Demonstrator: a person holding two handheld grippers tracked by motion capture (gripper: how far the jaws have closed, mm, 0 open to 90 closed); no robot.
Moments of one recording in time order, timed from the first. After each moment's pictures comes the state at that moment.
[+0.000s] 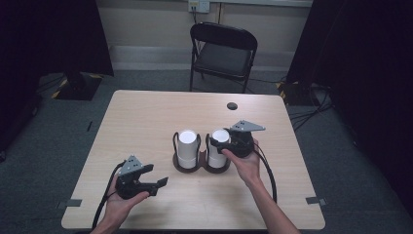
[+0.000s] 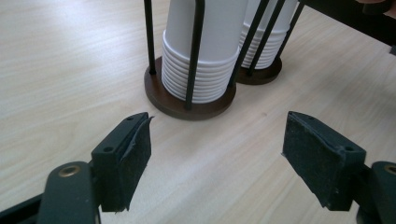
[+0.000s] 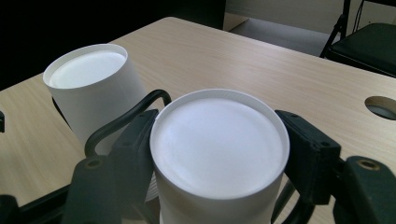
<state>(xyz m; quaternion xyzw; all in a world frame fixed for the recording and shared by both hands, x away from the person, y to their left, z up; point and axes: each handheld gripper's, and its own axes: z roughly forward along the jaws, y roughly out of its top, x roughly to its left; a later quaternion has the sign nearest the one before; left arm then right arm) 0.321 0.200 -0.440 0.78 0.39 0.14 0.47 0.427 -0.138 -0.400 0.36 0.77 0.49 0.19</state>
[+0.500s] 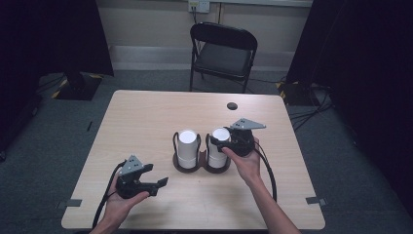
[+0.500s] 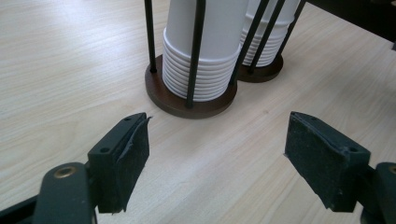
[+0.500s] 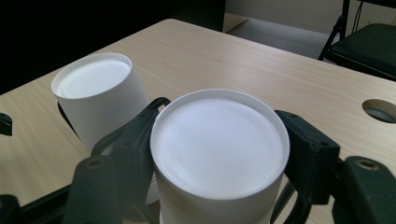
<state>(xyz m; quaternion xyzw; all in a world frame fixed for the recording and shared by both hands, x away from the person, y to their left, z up) 0.321 0.202 -0.442 0.78 0.39 0.14 0.47 0.426 -0.138 -0.391 0.37 0.77 0.49 0.19</state>
